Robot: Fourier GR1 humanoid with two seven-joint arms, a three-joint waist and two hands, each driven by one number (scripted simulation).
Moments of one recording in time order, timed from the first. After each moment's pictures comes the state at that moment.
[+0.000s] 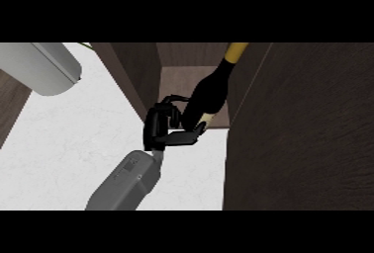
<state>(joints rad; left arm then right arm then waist) -0.52 0.00 -0.44 -0.90 0.58 0.45 -0.54 0.07 -0.04 -0.03 -2.28 -0.17 0.25 0.32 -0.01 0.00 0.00</state>
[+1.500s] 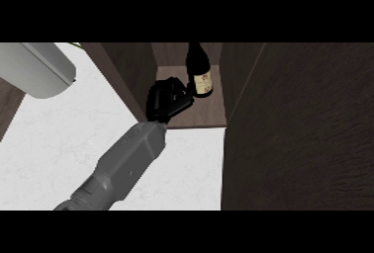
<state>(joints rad) -0.87 0.00 -0.47 -0.43 1.00 0.25 -0.70 0.06 -0.04 -0.03 -2.26 -0.20 0.26 0.33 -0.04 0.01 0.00</state>
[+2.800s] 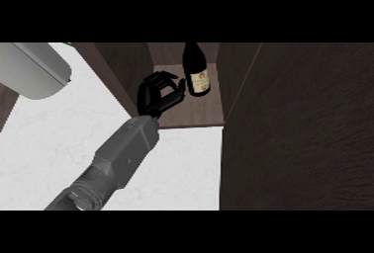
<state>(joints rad) -0.97 0.00 -0.39 -0.19 1.02 0.19 -0.81 0.06 -0.05 -0.04 -2.25 -0.20 0.27 0.29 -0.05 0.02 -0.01</state>
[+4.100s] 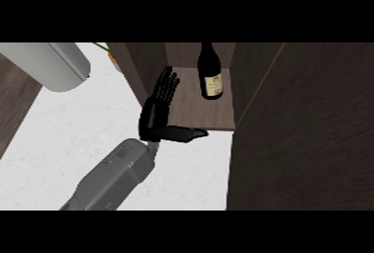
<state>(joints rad) -0.63 0.12 -0.60 -0.90 0.85 0.31 -0.66 0.09 -0.03 -0.01 -2.31 -0.16 0.24 0.34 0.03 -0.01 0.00</state>
